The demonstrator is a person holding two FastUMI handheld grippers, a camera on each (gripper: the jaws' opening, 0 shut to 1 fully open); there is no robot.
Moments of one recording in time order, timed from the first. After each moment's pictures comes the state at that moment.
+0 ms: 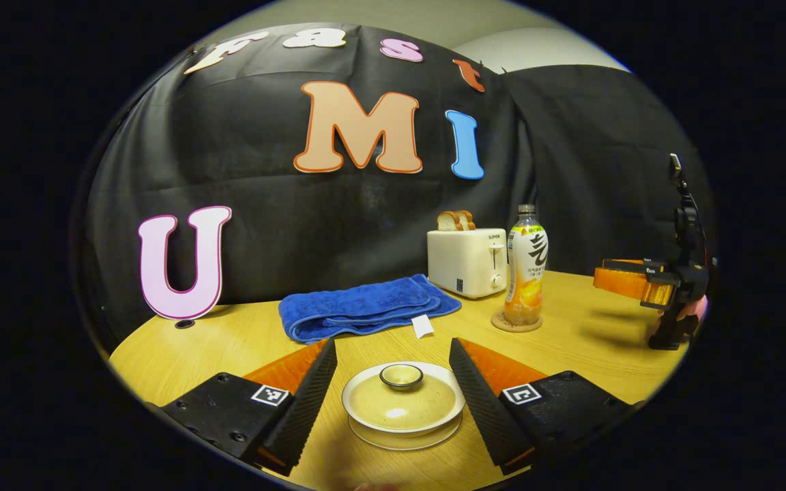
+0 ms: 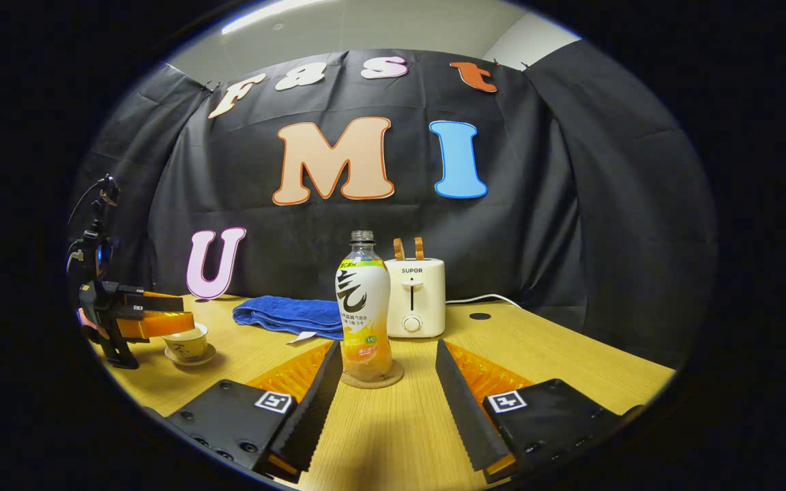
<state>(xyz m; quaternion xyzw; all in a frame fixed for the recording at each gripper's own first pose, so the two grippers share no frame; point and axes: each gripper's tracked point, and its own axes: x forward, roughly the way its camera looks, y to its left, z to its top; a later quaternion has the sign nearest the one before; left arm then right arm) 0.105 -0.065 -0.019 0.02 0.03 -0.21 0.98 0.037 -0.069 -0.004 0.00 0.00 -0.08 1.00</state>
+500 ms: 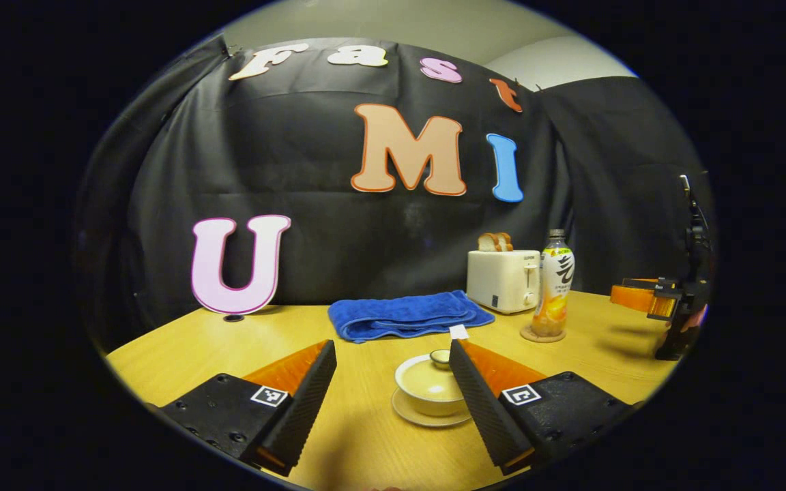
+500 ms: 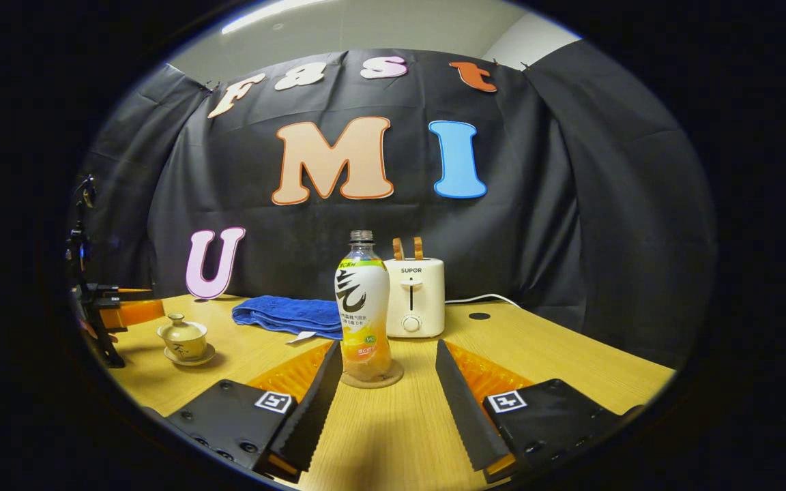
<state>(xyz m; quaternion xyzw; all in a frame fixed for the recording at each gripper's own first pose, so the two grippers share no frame) 0.070 0.000 -0.009 -0.01 -0.01 -0.10 1.00 0.038 -0.070 -0.004 0.00 0.00 -0.08 1.00</state>
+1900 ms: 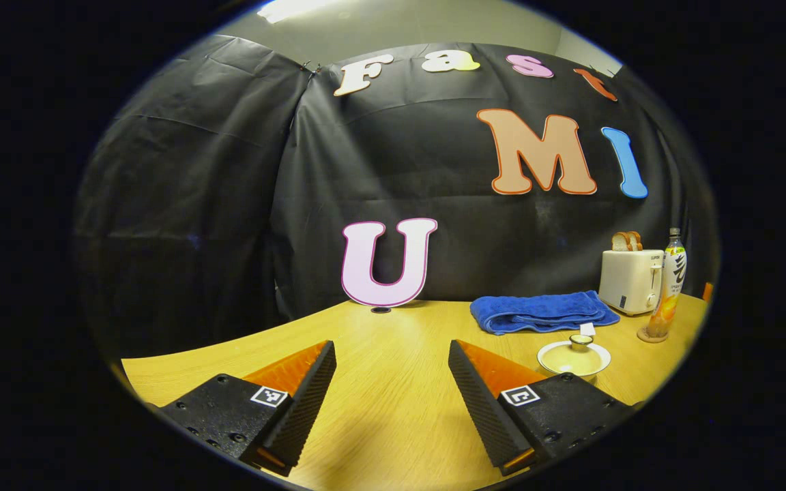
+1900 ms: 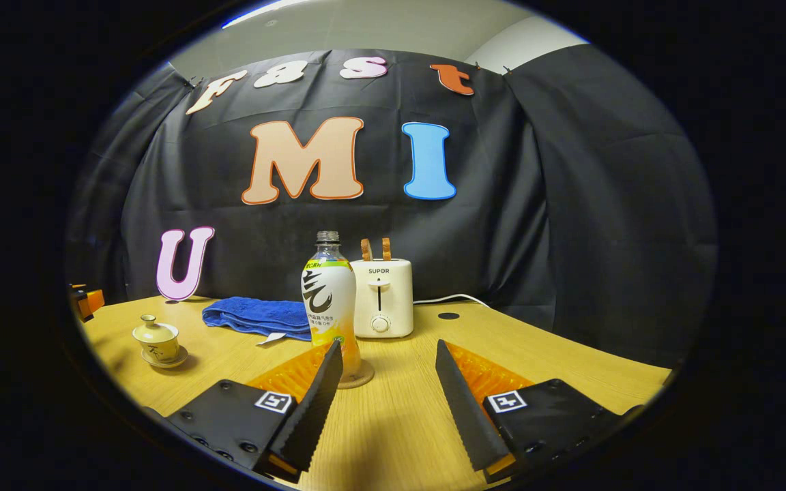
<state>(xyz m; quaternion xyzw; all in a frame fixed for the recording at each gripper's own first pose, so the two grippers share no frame) 0.022 0.108 -0.012 0.00 0.00 0.18 0.98 0.032 -0.096 -0.003 -0.01 0.00 -0.15 0.99</state>
